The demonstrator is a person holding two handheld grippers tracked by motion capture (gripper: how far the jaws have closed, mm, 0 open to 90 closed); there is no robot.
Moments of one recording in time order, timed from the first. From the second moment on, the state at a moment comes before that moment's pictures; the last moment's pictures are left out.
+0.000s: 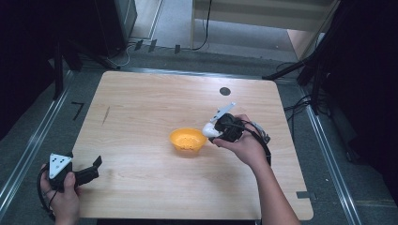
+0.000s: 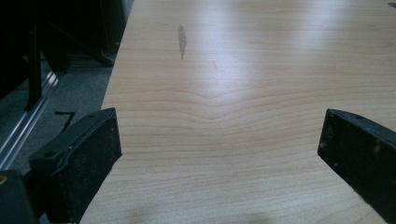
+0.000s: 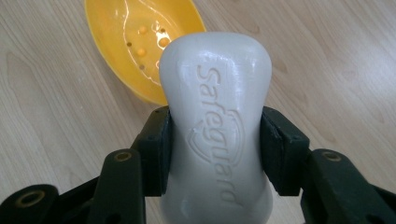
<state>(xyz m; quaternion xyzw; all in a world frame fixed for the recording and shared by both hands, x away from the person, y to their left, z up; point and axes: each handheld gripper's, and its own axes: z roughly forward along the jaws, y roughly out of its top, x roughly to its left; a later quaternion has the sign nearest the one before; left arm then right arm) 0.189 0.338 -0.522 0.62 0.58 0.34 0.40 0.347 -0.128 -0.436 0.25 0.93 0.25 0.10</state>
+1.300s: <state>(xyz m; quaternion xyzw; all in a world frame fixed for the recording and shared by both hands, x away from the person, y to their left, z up) 0.189 0.338 -0.522 0.62 0.58 0.34 0.40 0.365 -0.058 -0.448 0.11 0.97 0.23 0.07</state>
